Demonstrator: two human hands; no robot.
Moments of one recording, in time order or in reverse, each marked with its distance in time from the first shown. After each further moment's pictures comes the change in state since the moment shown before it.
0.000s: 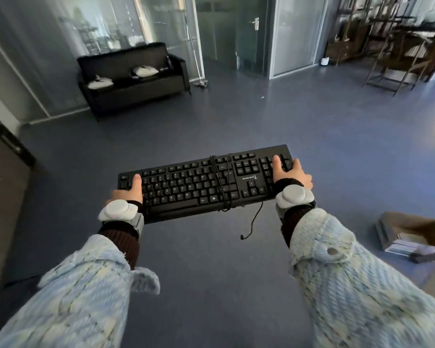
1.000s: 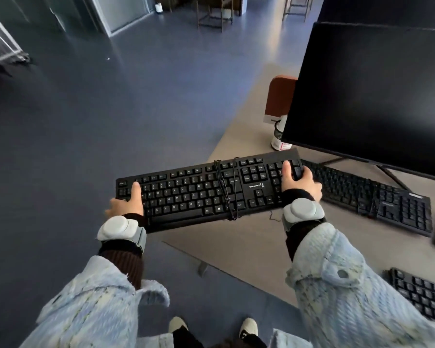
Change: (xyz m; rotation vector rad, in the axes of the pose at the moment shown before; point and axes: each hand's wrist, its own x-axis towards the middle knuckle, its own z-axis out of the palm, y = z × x) left_hand -0.457 -0.148 0.136 0.288 -0.410 0.296; right_hand -0.175 0.437 -0.339 0.164 0.463 0.542
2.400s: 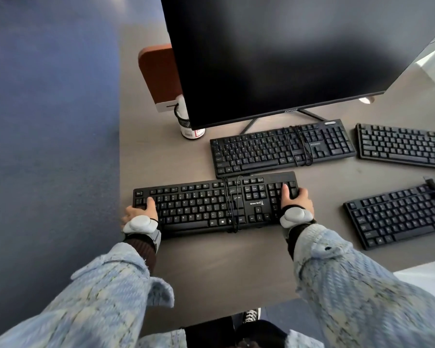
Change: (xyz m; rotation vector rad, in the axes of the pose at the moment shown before) left_hand 0.036 0.085 0.280 0.583 -0.367 0.319; right_hand 0.110 0.143 0.010 -0.007 0.276 0.573
